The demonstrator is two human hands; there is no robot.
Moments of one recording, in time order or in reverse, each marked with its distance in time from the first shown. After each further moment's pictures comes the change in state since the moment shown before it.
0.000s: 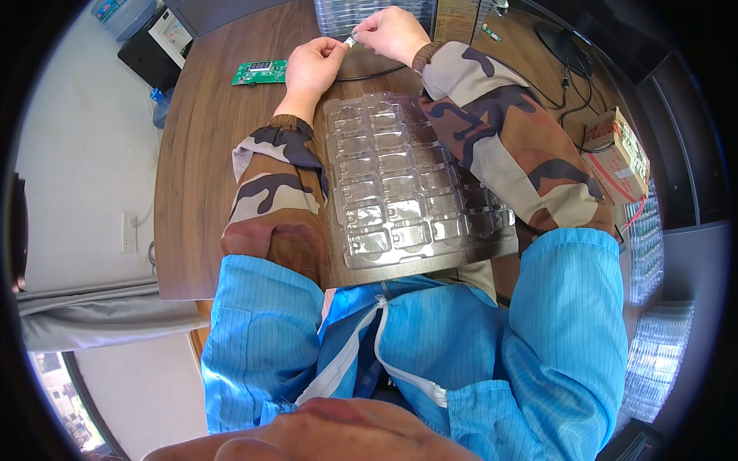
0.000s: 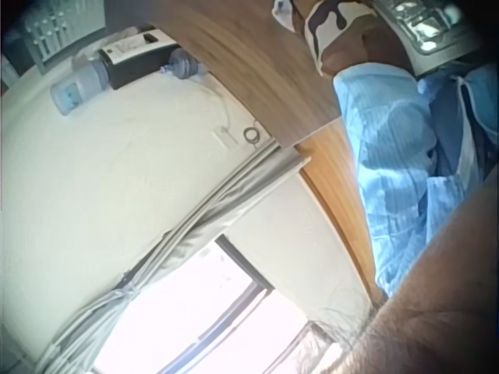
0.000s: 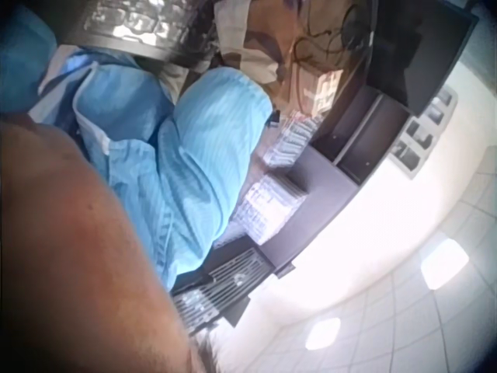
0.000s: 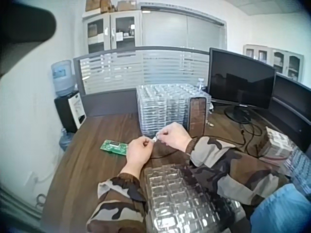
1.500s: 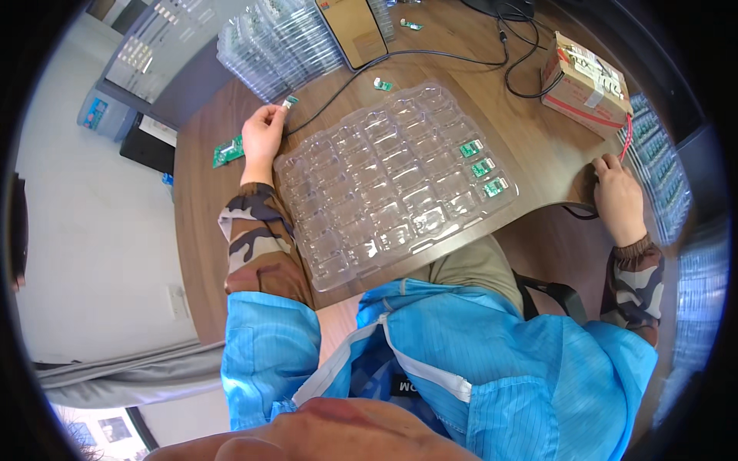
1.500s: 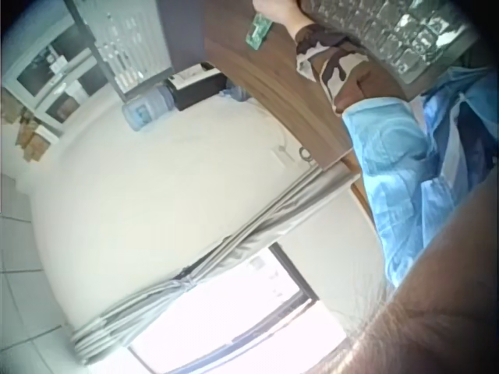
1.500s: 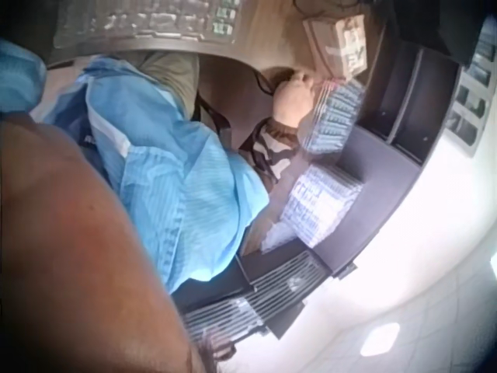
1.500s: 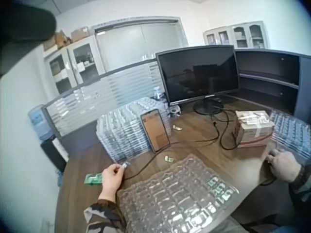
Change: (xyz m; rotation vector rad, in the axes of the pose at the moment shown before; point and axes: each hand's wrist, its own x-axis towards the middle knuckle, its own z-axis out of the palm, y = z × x) left_hand -0.001 0.003 -0.002 0.110 -0.065 0.141; right_hand -0.357 0.072 -0.193 -1.165 0.076 0.501
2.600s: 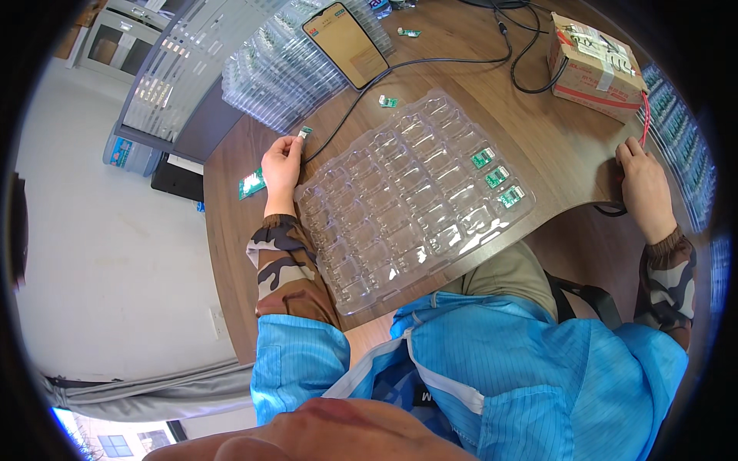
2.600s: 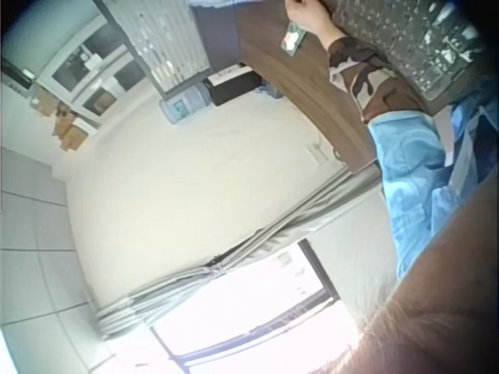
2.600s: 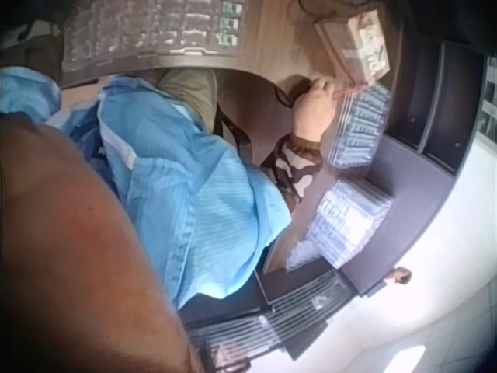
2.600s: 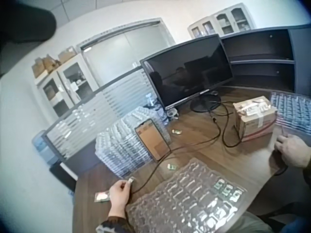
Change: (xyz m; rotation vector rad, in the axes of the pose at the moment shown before) left_hand -0.001 0.004 0.001 0.070 -0.019 0.002; right_hand 0.000 0.013 0.023 0.106 0.068 -0.020
